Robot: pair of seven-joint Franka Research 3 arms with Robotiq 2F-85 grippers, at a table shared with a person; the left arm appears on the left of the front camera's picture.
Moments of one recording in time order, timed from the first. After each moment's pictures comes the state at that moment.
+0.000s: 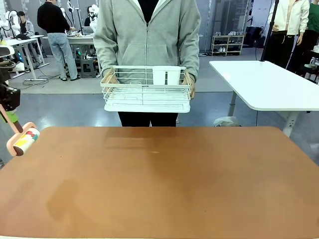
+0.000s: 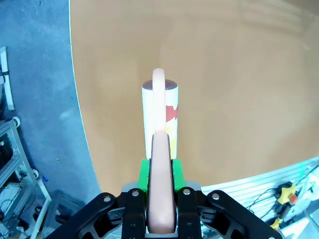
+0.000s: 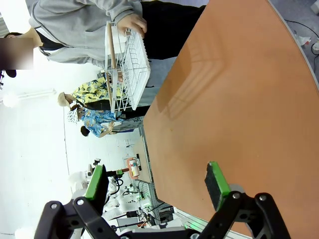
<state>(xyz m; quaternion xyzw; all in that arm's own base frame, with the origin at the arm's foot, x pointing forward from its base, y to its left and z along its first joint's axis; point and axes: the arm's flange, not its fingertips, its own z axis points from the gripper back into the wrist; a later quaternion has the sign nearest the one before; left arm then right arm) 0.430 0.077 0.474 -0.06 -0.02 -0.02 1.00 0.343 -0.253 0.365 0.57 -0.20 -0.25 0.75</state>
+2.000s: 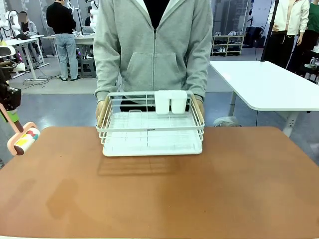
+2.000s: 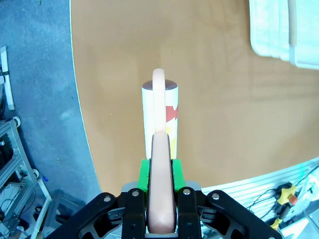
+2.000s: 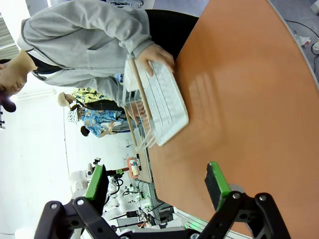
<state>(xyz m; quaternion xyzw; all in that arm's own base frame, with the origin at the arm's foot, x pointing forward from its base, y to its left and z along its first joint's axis) 0.435 0.078 0.473 -0.06 -0.02 -0.02 1.00 0.343 -0.253 0.365 0.57 -0.20 -0.25 0.75</state>
